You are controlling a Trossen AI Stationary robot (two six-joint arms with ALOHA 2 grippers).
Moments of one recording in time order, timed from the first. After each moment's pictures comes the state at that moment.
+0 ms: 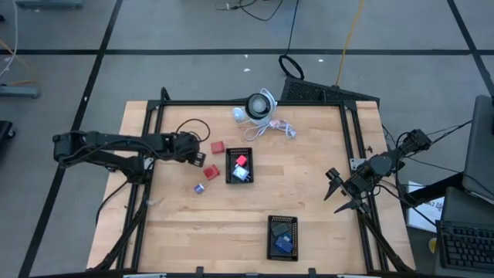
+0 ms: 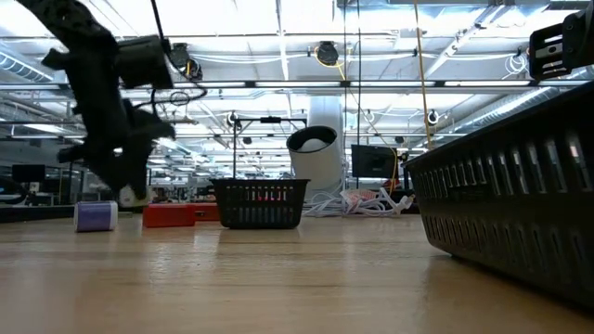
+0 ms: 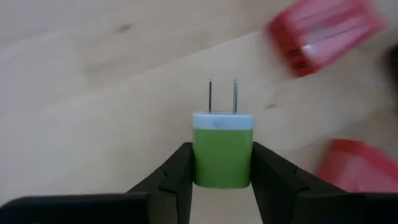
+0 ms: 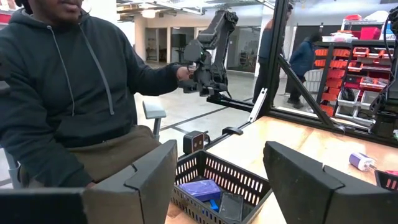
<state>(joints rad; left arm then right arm) 0.24 1.16 0.54 -0.59 -0.19 -0.93 0.55 0.01 0.01 0.07 -0.13 -0.04</state>
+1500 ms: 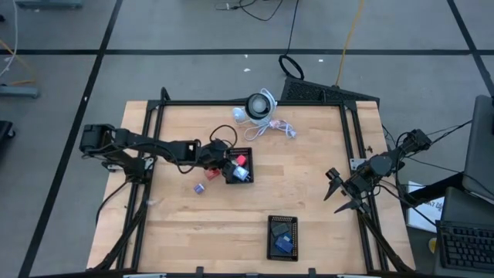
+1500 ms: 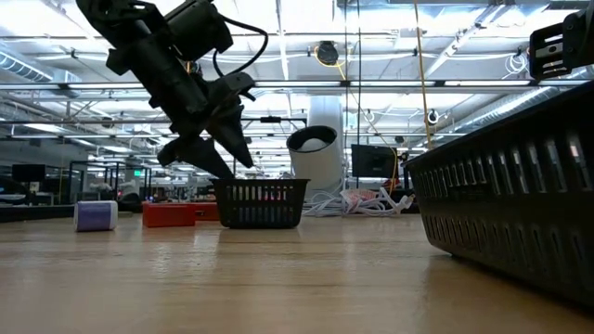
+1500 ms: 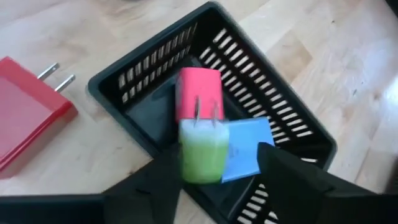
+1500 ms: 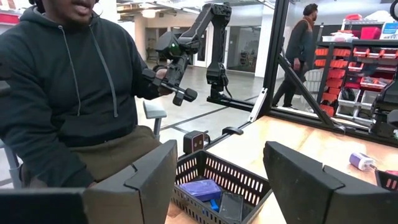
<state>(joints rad) 0.06 1.49 0.75 -0.08 -0.11 -0.81 0.55 0.01 0.01 0.07 -0.13 -0.04</state>
